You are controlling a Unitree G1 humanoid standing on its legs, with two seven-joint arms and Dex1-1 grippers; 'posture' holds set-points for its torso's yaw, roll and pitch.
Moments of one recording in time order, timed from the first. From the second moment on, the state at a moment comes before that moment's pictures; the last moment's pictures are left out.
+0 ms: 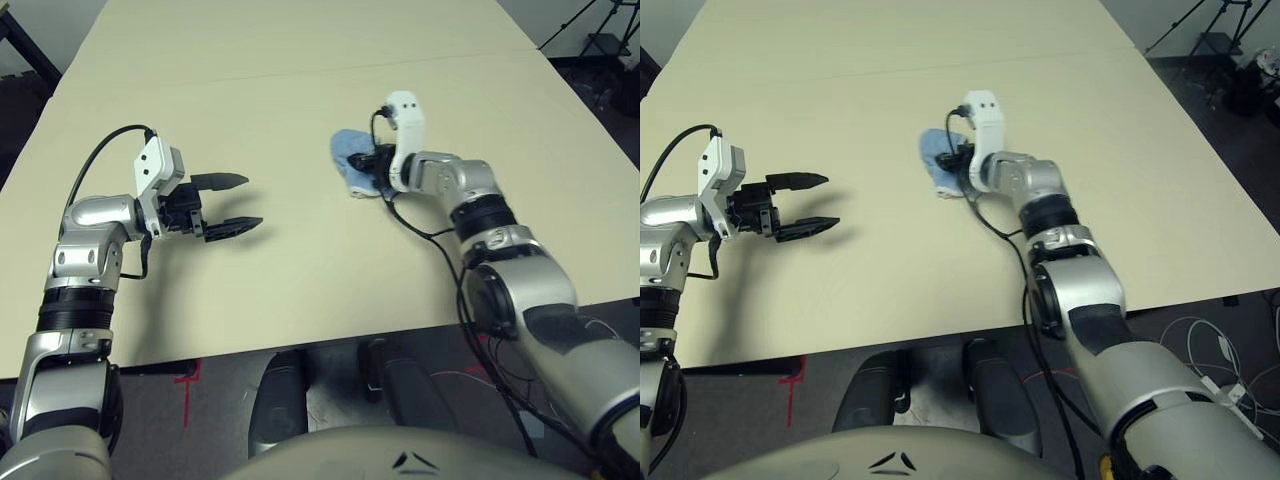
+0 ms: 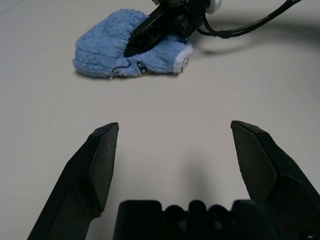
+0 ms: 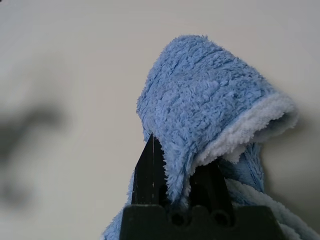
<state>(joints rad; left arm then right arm) -0.47 0.76 0.08 0.33 -0.38 0.11 -1.35 -1.08 0.02 -0.05 0.89 0.21 0.63 0.56</state>
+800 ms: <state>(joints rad) -0.48 0.75 0.07 0.36 -0.37 0.10 -1.34 -0.93 -0.33 -0.05 0.61 0.21 0.81 0.64</state>
